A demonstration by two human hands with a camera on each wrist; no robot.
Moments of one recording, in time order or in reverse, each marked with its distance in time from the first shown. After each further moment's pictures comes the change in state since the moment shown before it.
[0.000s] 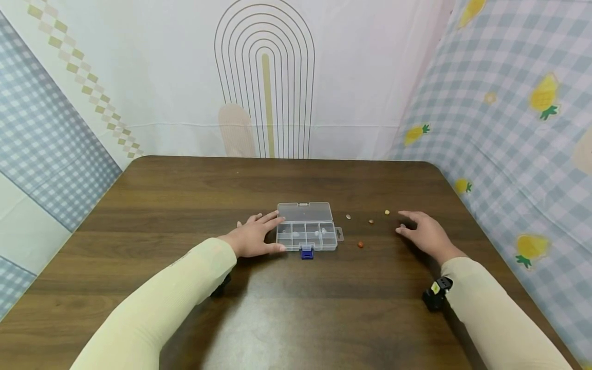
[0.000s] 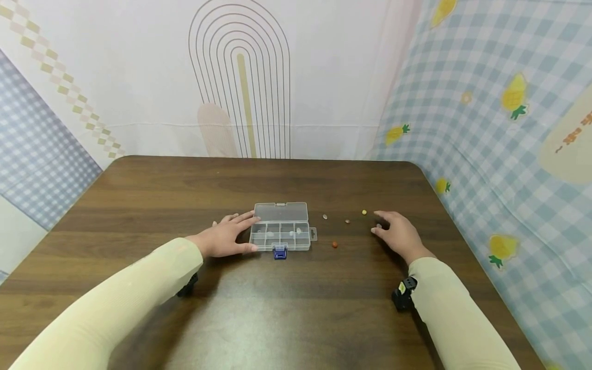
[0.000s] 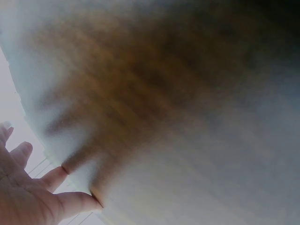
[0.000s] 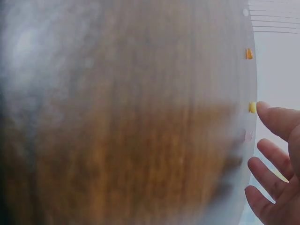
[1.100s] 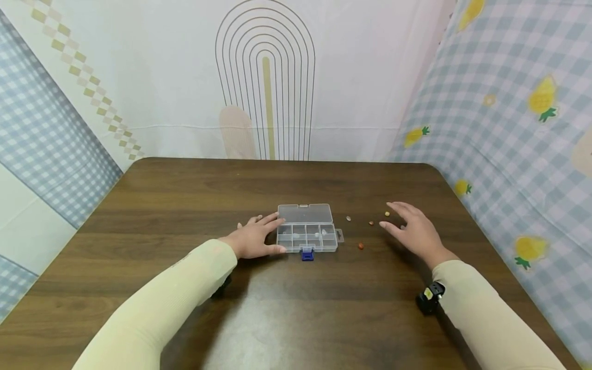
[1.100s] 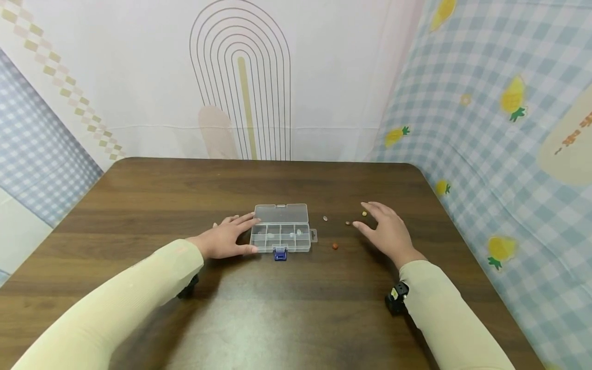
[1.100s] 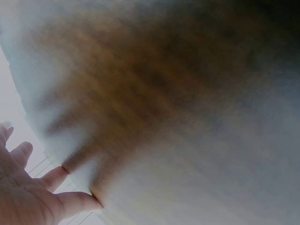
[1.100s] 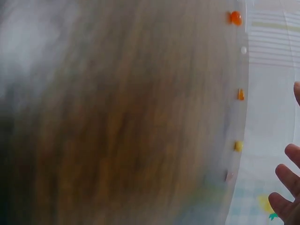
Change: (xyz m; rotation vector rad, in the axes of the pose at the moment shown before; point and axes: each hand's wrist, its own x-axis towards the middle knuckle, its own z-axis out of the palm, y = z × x) left_hand -0.001 0.002 -0.001 0.004 -0.005 -0.003; right_hand -0.001 -0.031 0.008 -0.061 0.168 -0.122
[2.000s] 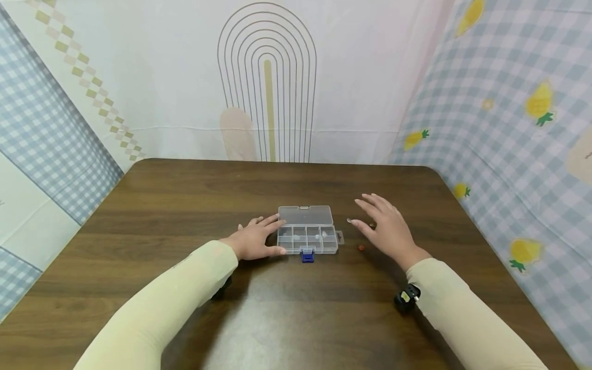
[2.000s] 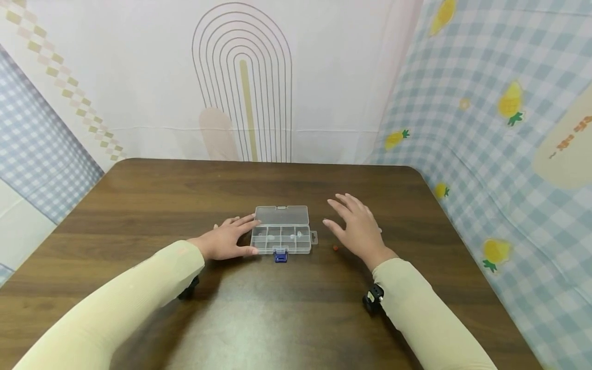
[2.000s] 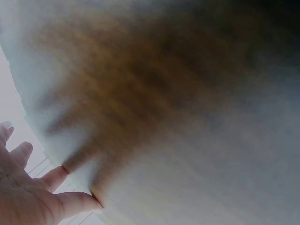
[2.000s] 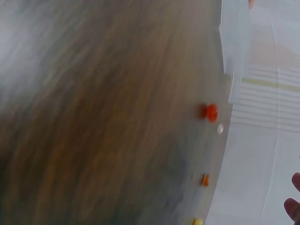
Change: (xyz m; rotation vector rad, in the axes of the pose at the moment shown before) left_hand -0.002 0.000 0.000 -0.002 0.005 0.001; right_hand 0.012 -0.062 0.017 -0.105 0.147 -0.262
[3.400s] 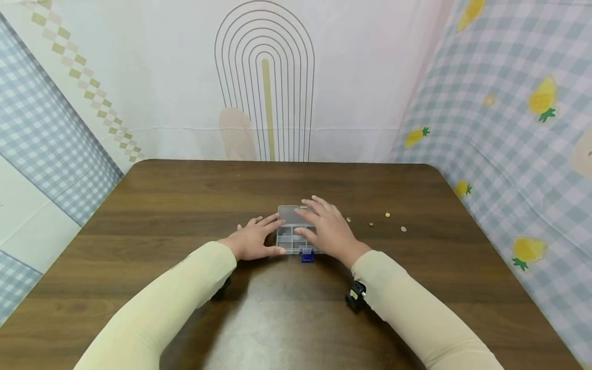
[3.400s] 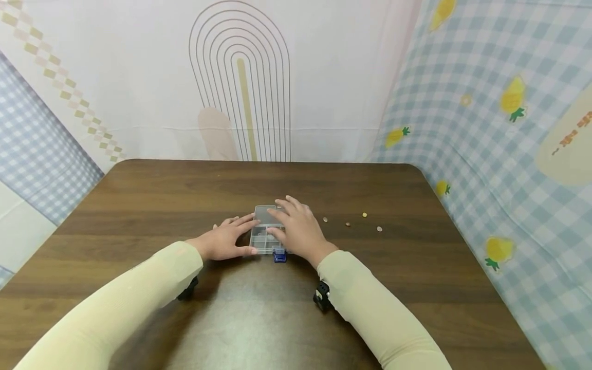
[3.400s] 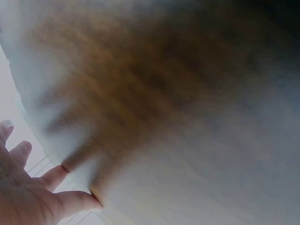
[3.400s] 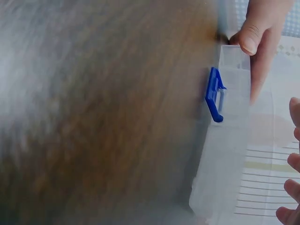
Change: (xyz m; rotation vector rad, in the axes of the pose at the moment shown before) left_hand 0.000 0.003 -0.003 0.003 -0.012 -0.006; right_hand 0.042 -0.088 0.045 -0.012 -0.177 -0.140
